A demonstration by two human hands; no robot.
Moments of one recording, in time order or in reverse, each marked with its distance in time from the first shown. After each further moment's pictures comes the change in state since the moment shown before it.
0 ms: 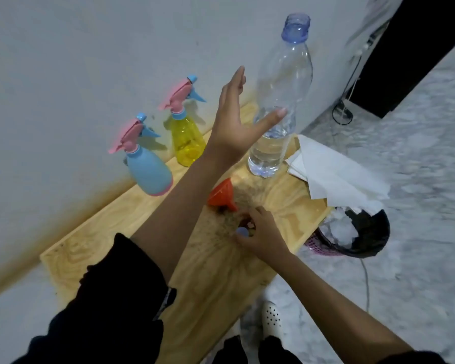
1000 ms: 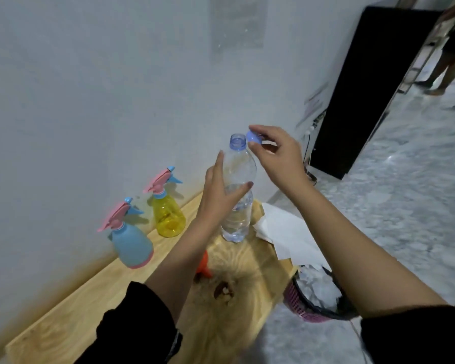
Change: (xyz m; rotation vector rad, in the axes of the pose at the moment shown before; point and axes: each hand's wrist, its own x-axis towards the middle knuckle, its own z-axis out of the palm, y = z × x) left_hand 0.024 0.023 0.030 0.227 0.020 0.017; right_hand 0.093 -0.137 -0.243 0.336 0.572 -0.354
